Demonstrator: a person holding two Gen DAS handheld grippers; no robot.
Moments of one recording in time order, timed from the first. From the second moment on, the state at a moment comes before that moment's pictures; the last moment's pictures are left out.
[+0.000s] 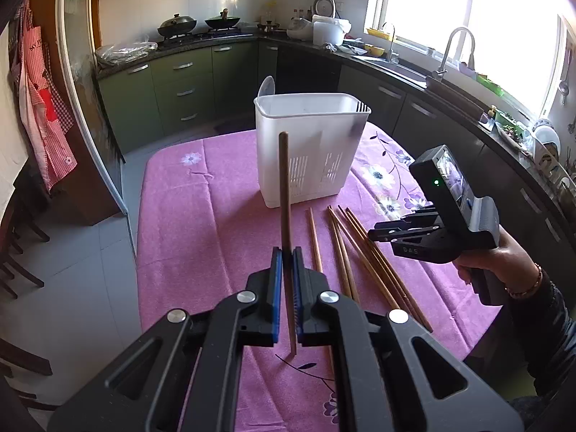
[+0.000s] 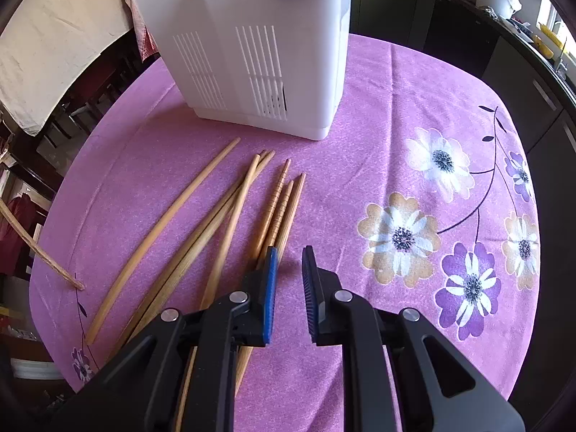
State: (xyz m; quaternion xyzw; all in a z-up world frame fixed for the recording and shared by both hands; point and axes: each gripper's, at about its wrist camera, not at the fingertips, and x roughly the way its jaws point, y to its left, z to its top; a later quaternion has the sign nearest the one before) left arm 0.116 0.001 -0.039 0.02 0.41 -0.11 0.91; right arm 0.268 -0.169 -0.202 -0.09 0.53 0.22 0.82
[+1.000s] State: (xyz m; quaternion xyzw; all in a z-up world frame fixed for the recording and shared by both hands) left arm 0.106 0.002 -0.037 0.03 0.40 -0.11 0.91; right arm 0.173 -0.231 -0.070 -0.03 0.32 0.24 0.92
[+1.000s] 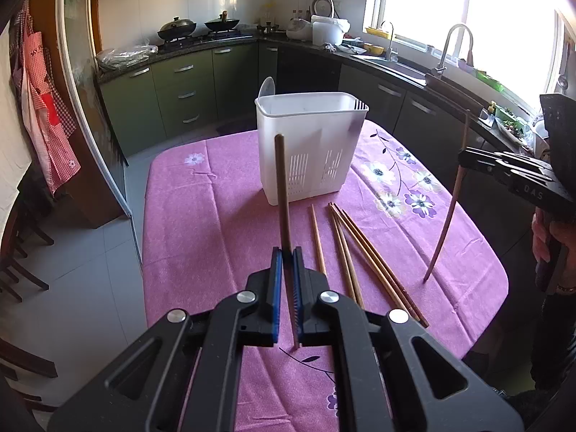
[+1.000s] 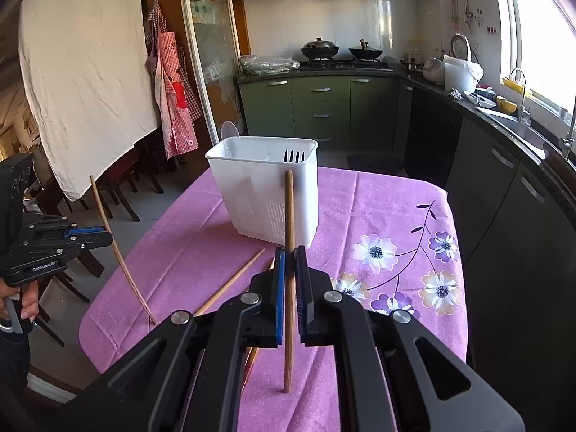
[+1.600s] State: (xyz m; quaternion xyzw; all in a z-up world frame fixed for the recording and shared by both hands) left arm 0.103 -0.007 -0.009 0.03 0.38 -0.12 0.91; right arm 0.128 -0.258 -0.067 -0.02 0.30 0.24 0.92
